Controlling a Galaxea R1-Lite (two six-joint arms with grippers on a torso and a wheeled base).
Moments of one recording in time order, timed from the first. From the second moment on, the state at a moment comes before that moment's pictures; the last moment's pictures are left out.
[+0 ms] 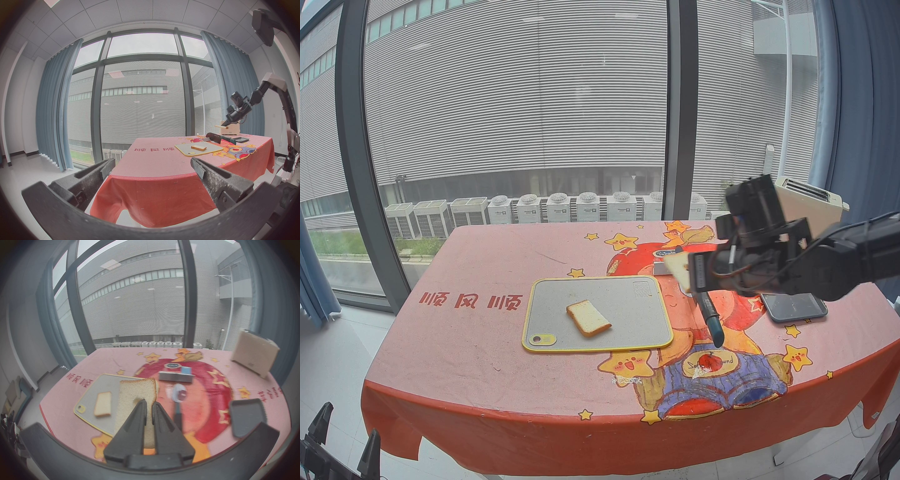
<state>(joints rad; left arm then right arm) -0.01 0.02 -0.02 0.00 -0.01 0.01 0.56 1.90 -1.22 -0.05 -0.21 0.28</state>
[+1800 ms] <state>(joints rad) -0.01 0.02 -0.02 0.00 -0.01 0.01 0.21 1.95 -0.86 -0.37 -0.16 0.17</state>
